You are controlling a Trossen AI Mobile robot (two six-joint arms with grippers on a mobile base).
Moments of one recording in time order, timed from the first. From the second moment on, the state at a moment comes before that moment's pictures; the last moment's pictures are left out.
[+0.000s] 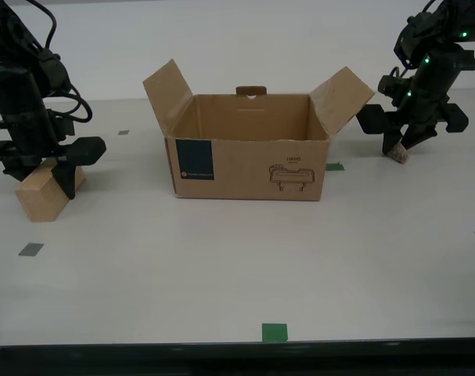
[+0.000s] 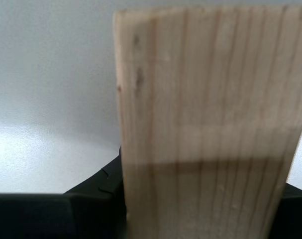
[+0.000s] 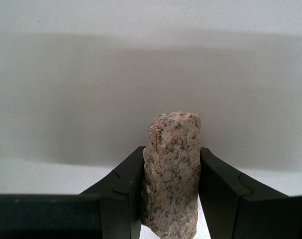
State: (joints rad) arm 0 0.03 2.17 1.25 -0.31 -0.07 -0.01; arm 1 0.00 2.01 1.05 -0.60 0.00 -0.02
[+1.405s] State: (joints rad) arm 0 0.03 1.57 1.24 -0.56 -0.06 0.03; arm 1 0.00 1.51 1.28 -0.89 0.09 0.02
